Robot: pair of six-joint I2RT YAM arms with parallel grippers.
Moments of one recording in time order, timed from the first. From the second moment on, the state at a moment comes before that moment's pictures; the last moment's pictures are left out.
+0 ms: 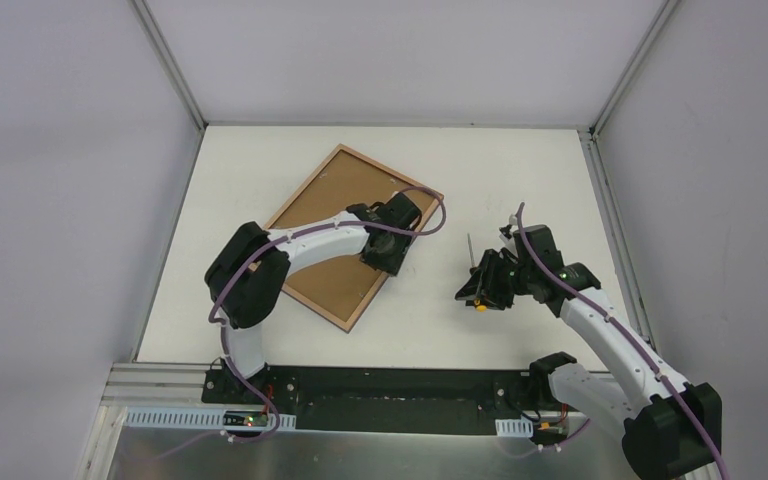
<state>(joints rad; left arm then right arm) -0.83 1.85 1.31 -0.63 -0.14 -0.36 0.38 0.94 0.66 -0.69 -0.43 0.72</state>
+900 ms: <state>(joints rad) -0.87 1.99 1.46 -0.76 -0.23 -0.52 0.38 0.94 0.64 -0.68 -0.43 0.72</state>
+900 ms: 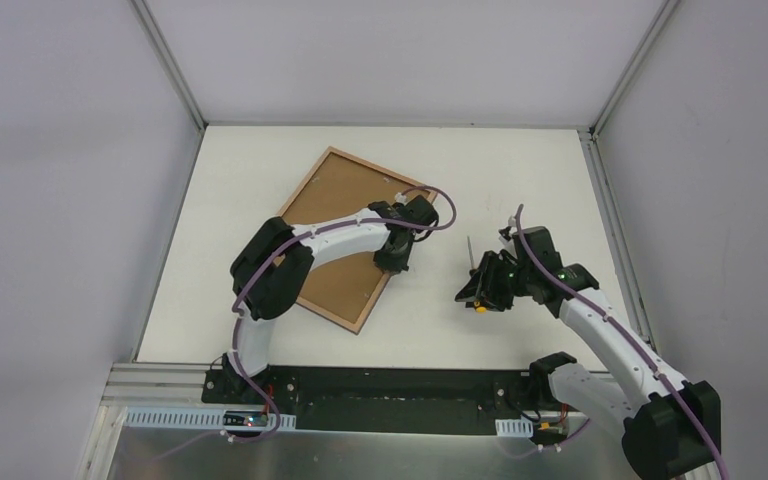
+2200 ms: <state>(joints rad) -0.43 1.54 1.31 -0.75 0.08 -0.67 0.55 1.14 0.65 -0.64 -0.45 0.67</state>
